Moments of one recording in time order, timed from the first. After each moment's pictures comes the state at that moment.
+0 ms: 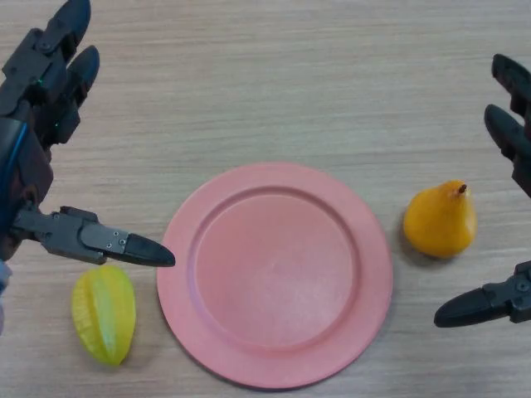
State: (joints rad) left arm -0.09 0.33 0.23 -0.62 -0.20 0.36 -0.24; right arm 0.01 -0.26 -0.18 -0.93 0.05 0.69 0.33
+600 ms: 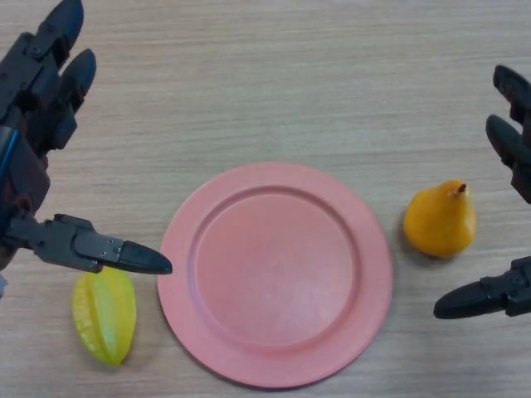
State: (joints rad) left arm -0.07 0.31 0.25 -0.67 -0.23 0.38 -0.24; right arm 0.01 -0.26 -0.17 -0.74 0.04 0.56 0.31
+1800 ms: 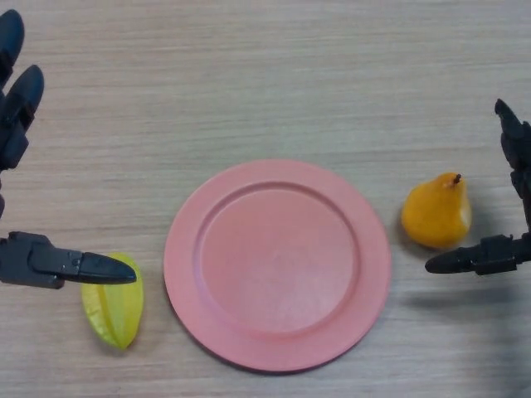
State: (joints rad) left arm 0.01 0.29 0.37 -0.72 -0.26 0.43 -0.24; right arm -0.30 -0.32 -0.09 0.52 -0.16 -0.38 -0.02
